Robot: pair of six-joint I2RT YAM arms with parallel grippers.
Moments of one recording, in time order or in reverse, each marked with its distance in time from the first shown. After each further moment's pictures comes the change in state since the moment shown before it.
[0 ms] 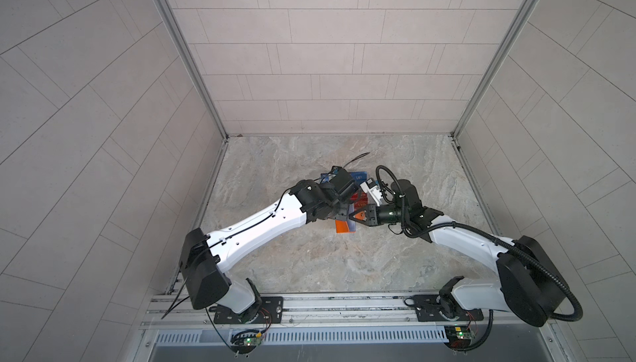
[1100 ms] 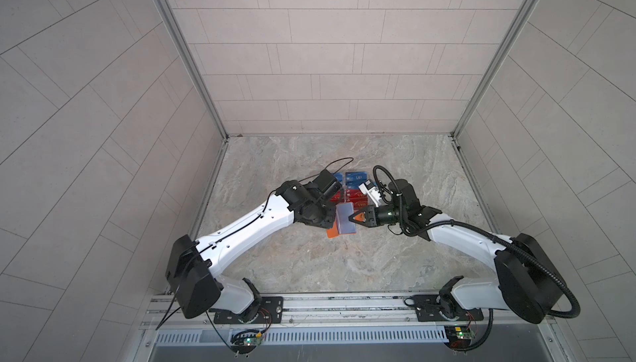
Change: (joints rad) left arm 0.120 -0.087 -0.142 -0.026 0.248 0.069; right arm 0.006 0.014 0.019 -0.063 0.010 -0.042
